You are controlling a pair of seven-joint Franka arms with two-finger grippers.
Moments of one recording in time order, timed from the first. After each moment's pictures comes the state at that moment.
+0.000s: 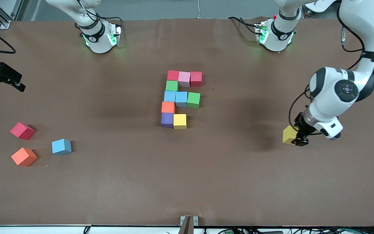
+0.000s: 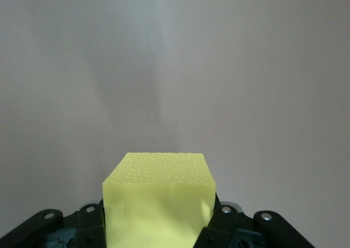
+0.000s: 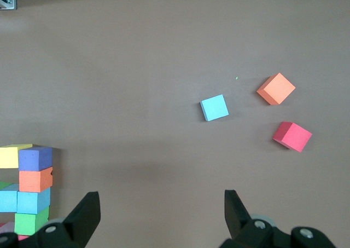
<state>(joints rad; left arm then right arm) 0.23 0.32 -0.42 -2.01 0.19 2.47 -1.69 -0.06 -0.03 0.04 -1.54 0.03 1.62 -0.01</state>
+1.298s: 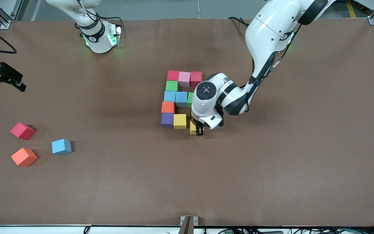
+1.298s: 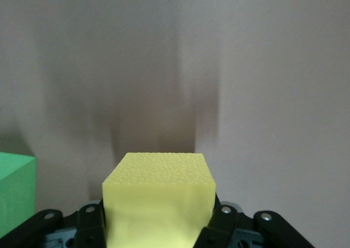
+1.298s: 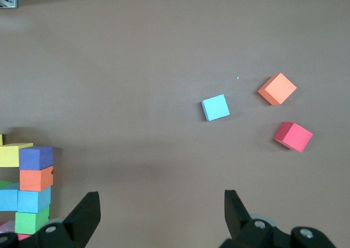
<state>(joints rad) -0.56 0.78 -0.23 -1.54 0.22 2.38 -2.44 -0.06 -0.03 0.05 -1.54 0.03 1.62 -0.01</state>
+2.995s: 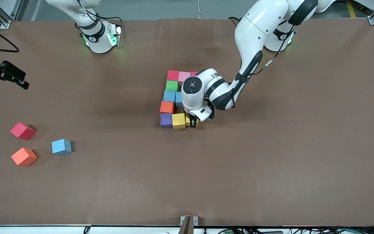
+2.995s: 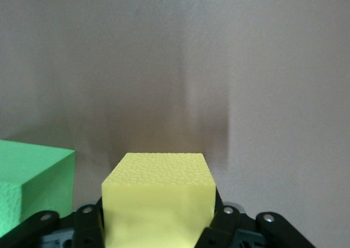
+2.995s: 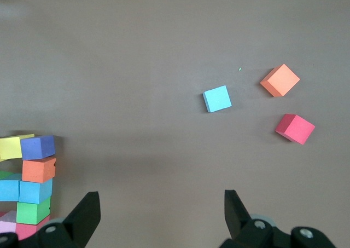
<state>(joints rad) -0.62 0.80 -0.21 -1.54 0.25 2.33 -2.49 -0.06 -0.03 0.05 -1.54 0.03 1.59 -0.01</state>
